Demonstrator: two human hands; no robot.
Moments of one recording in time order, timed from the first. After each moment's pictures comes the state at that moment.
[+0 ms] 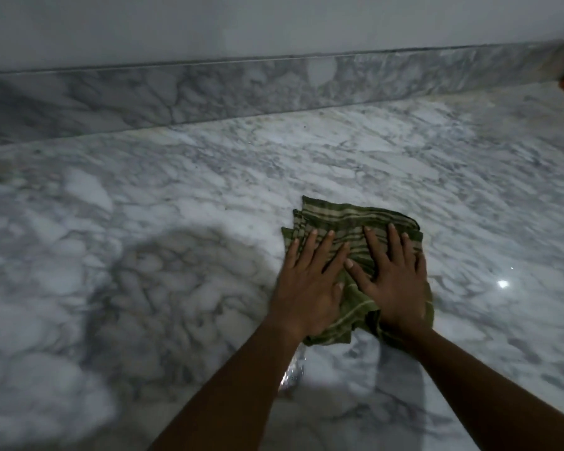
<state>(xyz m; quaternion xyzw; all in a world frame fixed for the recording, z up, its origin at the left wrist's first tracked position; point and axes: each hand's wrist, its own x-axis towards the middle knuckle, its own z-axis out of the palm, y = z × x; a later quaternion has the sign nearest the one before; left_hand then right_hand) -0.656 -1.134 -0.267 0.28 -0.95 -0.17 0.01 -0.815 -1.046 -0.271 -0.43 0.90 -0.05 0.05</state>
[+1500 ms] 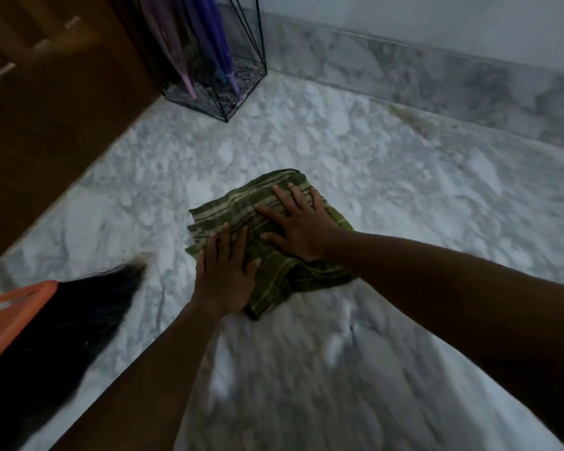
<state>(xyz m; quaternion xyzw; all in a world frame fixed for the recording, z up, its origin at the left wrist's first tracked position) -0.052 -1.096 -0.258 0.80 -0.56 -0.20 -0.03 -0.202 -1.239 -0.256 -0.93 0.34 0.09 0.13</state>
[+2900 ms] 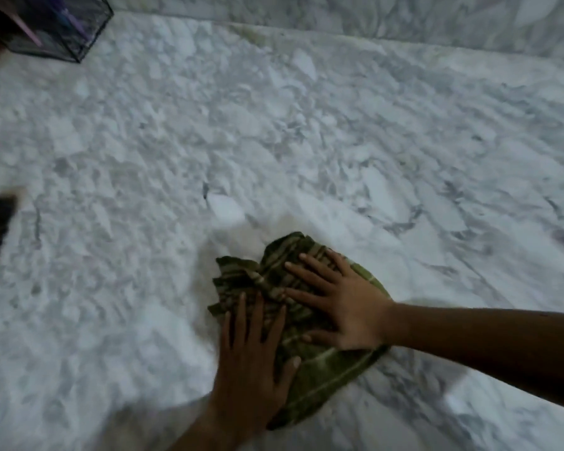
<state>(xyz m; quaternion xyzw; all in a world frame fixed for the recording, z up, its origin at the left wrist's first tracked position) -0.346 -0.786 -0.264 0.62 -0.77 -0.15 0.03 -0.571 -0.907 -0.259 -0.94 0.31 0.08 0.12</state>
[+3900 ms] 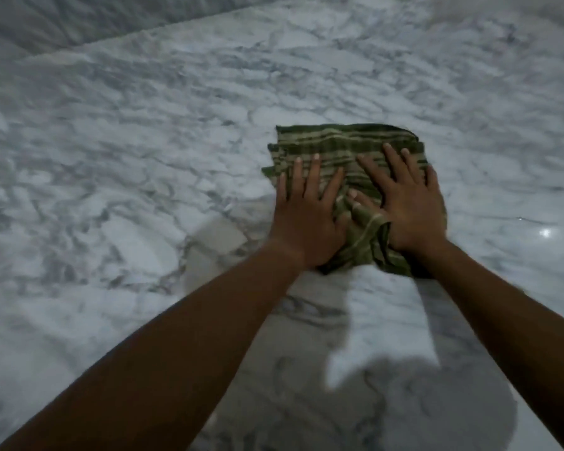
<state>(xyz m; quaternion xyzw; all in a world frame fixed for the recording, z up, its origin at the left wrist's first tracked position) -0.785 -1.005 -0.271 0.35 -0.93 -0.12 -0.03 -0.953 -0.920 -0.273 -0.53 0.85 -0.05 0.07</state>
